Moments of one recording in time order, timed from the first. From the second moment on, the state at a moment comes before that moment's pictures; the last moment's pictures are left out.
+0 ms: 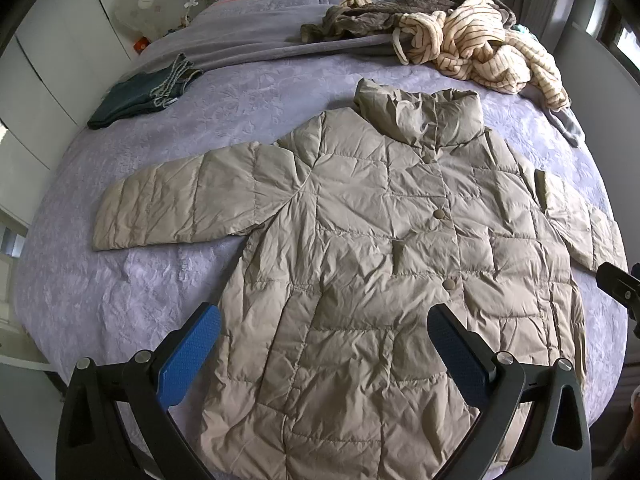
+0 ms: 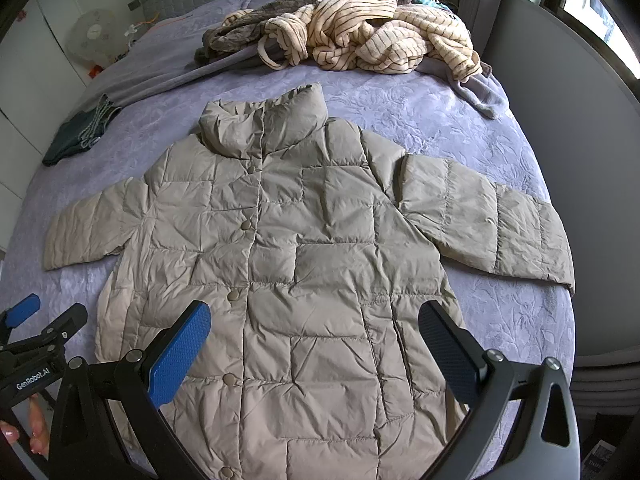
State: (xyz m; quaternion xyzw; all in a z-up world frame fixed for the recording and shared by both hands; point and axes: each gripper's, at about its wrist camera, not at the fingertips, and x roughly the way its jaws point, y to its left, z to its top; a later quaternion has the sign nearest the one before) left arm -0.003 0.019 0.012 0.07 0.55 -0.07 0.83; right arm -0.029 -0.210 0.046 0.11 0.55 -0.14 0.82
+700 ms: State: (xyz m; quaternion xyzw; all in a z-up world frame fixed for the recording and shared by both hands) left arm -0.003 0.022 0.012 0.07 0.55 -0.07 0.83; right arm -0.028 -0.210 0.045 0.10 0.55 -0.14 0.82
